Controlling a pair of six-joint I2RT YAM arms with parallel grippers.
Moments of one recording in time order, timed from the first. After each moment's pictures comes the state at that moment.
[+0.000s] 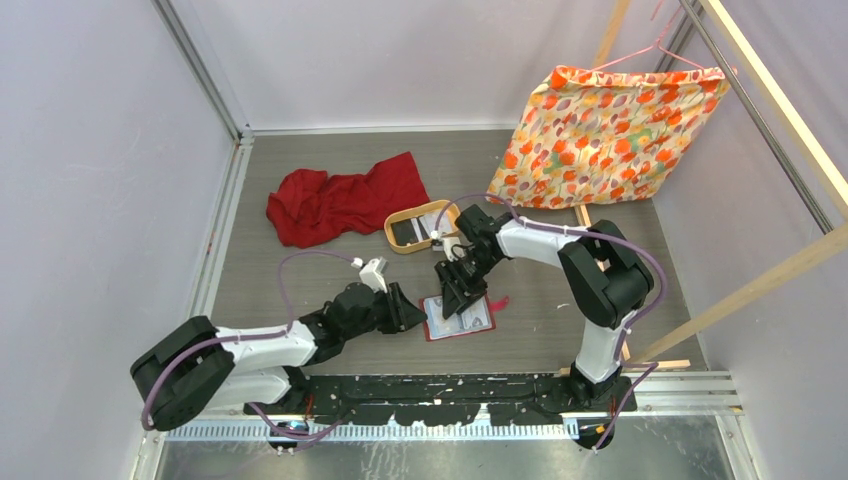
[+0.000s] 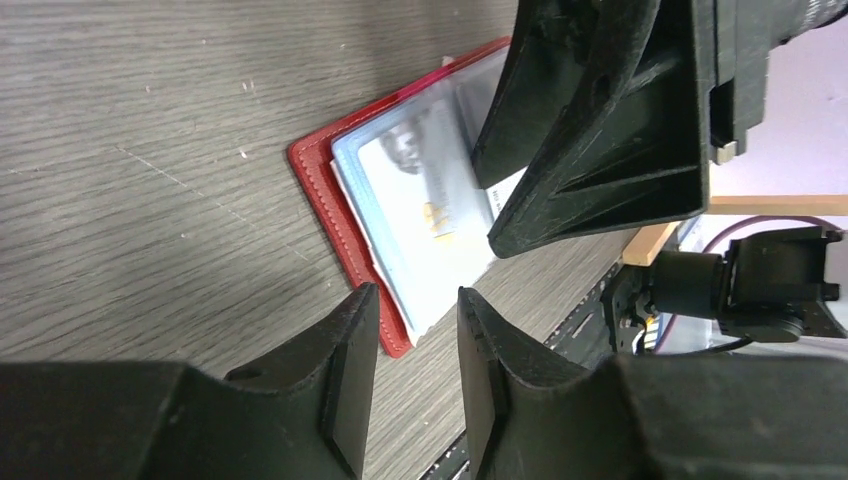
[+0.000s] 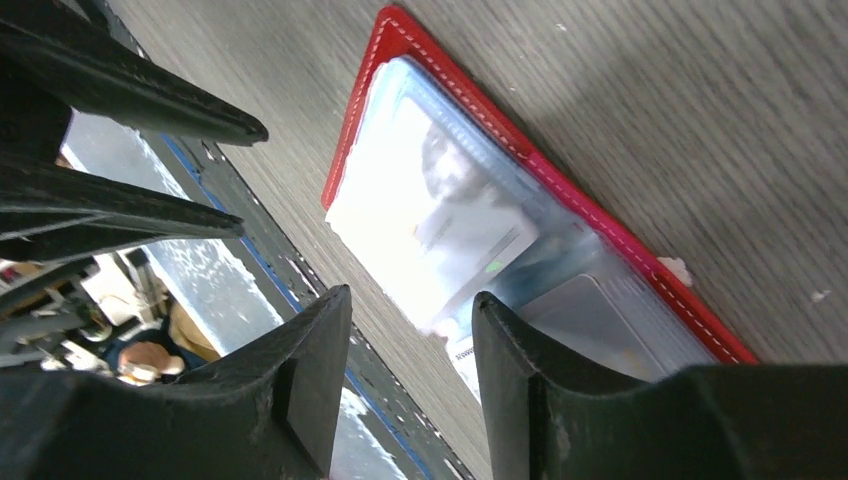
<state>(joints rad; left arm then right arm) -0.89 1.18 0.22 0.47 0.04 -0.94 0.63 1.83 1.08 -0.63 -0.70 0.09</state>
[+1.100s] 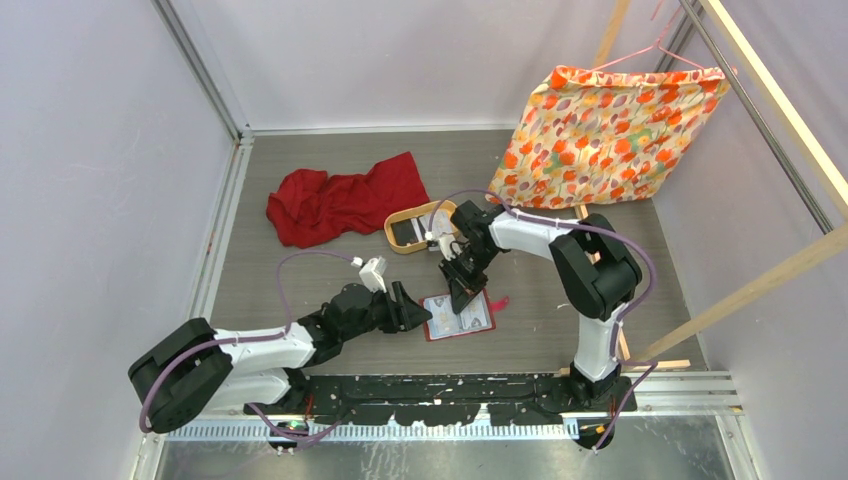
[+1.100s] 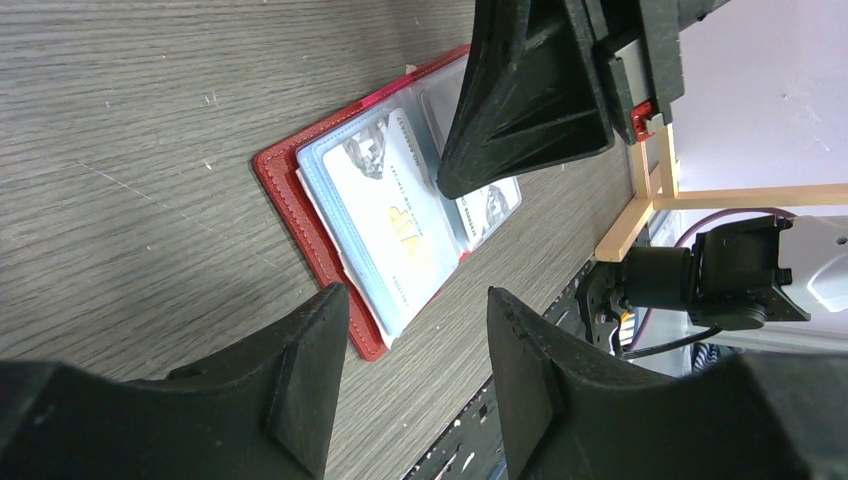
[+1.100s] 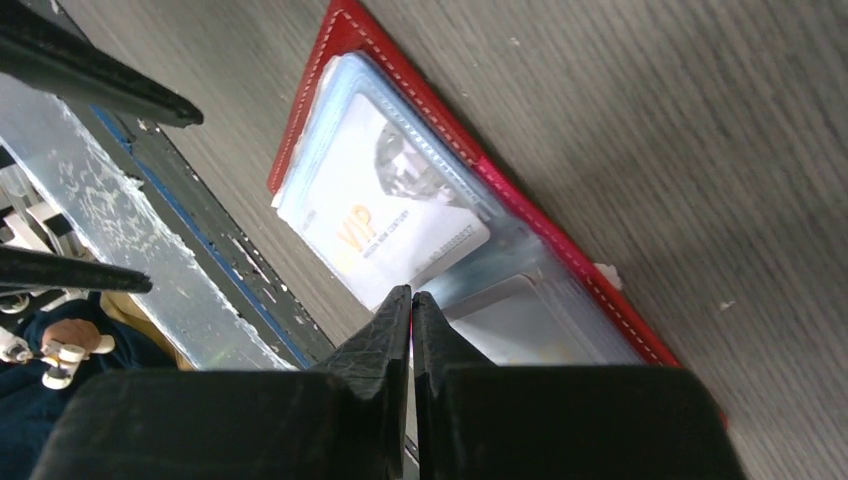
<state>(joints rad) -0.89 1.14 0.20 0.53 0.06 -0.94 0.63 1.90 1.19 -0.78 -0.63 -0.11</state>
